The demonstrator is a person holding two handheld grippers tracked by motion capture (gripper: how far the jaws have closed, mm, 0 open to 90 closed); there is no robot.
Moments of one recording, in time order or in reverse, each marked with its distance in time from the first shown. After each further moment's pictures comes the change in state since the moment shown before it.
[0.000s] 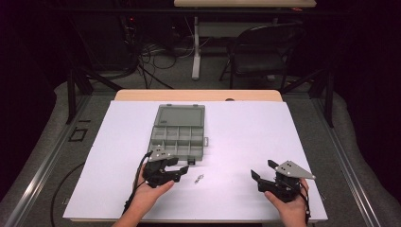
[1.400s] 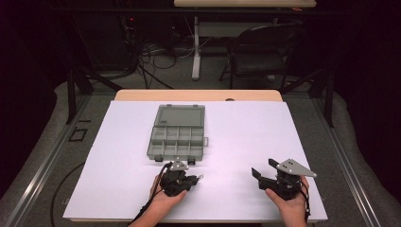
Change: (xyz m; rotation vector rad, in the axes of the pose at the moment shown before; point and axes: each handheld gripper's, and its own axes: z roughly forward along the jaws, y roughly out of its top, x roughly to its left) left arm -0.018 -0.027 0.050 0.137 -0.059 -0.003; right arm -0.006 -0.001 0.004 -0.008 0.005 0.045
